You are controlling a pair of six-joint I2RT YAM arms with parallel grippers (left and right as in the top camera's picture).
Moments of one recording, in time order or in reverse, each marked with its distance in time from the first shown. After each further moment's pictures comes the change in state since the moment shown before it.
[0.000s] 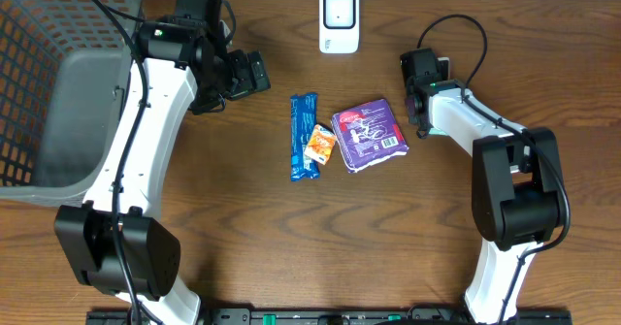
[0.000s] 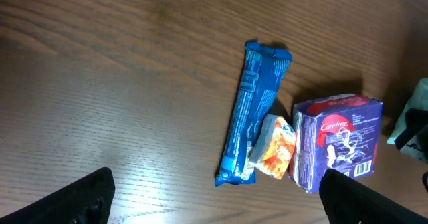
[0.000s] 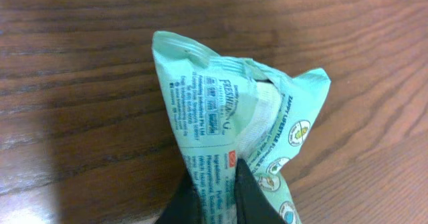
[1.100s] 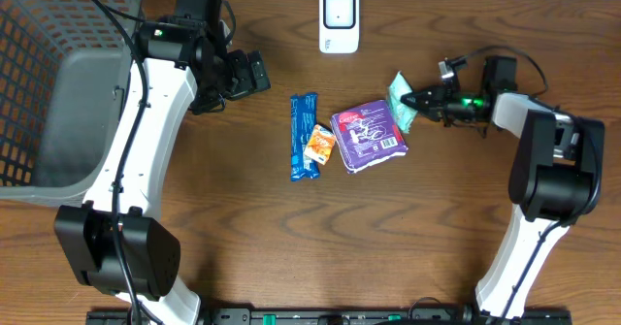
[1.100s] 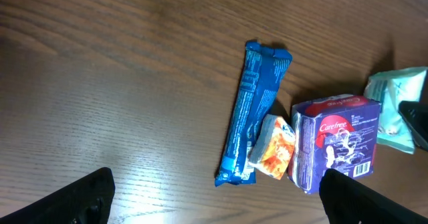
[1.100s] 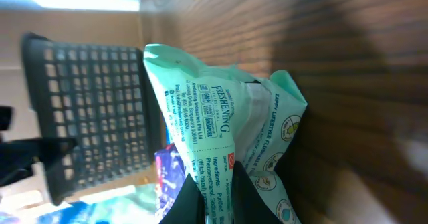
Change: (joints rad) left arm 0.000 0.000 0.000 0.000 0.000 0.000; right arm -0.395 0.169 0.005 0.222 -1.714 0.166
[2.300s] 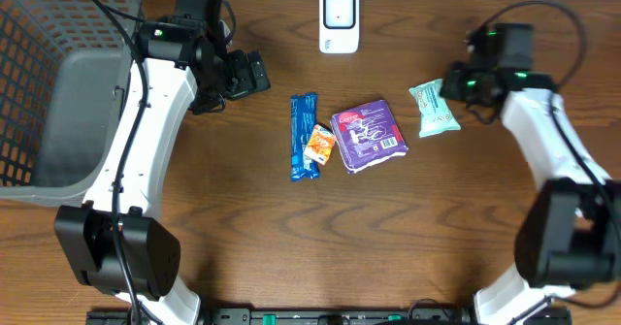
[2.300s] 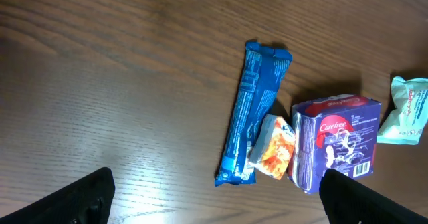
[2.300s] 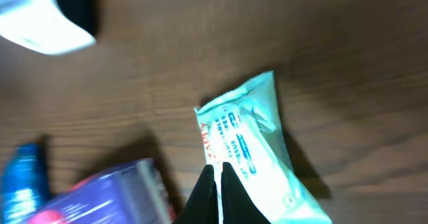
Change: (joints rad) left arm 0.000 0.000 0.000 0.000 0.000 0.000; right arm 0.157 -0.403 0.000 -0.251 0.976 -0.134
